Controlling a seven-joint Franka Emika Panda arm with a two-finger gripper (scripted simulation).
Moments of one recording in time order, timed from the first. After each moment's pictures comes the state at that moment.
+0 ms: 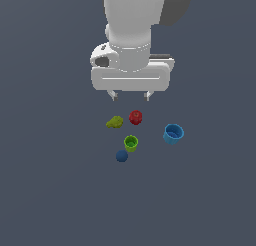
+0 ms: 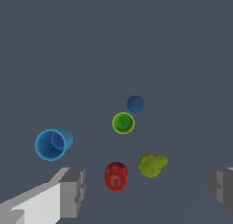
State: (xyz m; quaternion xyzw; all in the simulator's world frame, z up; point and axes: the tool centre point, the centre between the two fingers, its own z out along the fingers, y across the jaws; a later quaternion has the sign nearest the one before) arm 0.008 0.008 0.335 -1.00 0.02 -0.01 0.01
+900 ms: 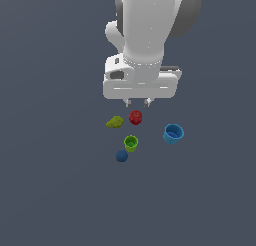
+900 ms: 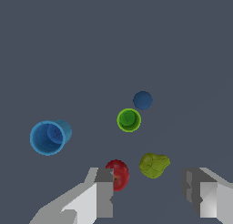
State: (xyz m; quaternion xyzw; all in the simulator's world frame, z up) arm 0.008 0.031 0.310 -1.00 -0.02 0.02 -0.01
